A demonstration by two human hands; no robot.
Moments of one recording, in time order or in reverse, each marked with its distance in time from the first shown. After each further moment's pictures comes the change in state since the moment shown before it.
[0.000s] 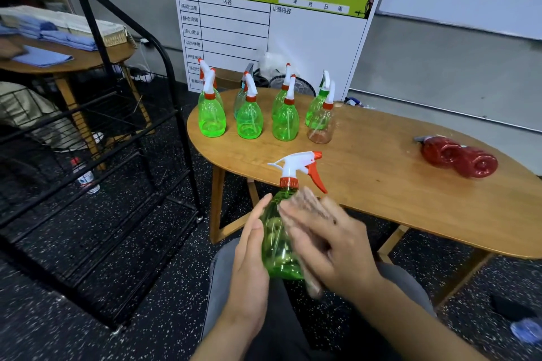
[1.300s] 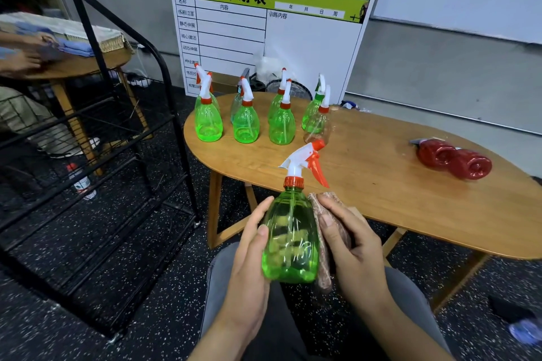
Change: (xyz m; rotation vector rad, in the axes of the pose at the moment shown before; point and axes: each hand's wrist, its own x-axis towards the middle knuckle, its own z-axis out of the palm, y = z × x) left_hand -0.006 0.009 0.004 -0.007 -0.117 0.002; right_hand -0.018 0.001 -0.006 0.522 0.178 0.536
